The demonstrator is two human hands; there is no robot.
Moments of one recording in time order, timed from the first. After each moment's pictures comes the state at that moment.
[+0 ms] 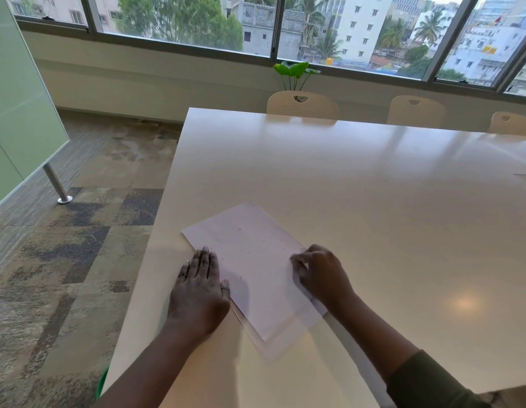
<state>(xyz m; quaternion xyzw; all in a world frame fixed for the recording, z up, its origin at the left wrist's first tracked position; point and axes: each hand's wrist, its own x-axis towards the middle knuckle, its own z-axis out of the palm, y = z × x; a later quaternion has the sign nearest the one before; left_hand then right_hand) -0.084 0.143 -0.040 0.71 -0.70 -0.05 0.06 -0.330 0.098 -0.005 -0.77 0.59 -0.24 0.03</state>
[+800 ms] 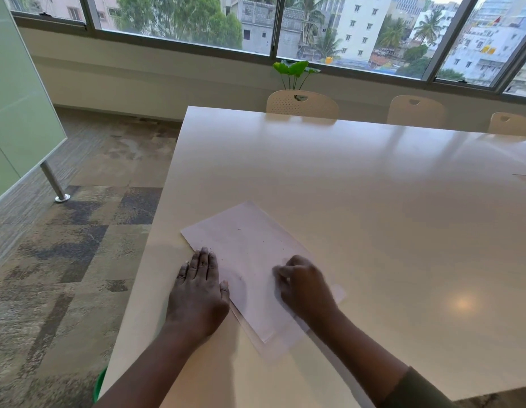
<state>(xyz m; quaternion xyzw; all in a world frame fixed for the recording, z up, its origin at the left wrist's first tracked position) -0.085 0.141 -0.041 0.71 -0.70 -0.05 0.06 -0.297 0.122 -0.014 -0.79 0.56 -0.24 0.04</state>
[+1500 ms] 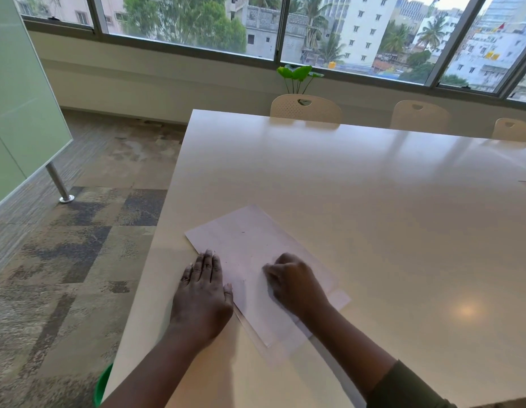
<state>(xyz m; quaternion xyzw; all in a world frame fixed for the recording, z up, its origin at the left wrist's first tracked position) -0.084 0.142 -0.044 0.71 -0.70 -0.06 0.08 -0.280 0.109 -0.013 -0.83 0.51 -0.22 0.06</state>
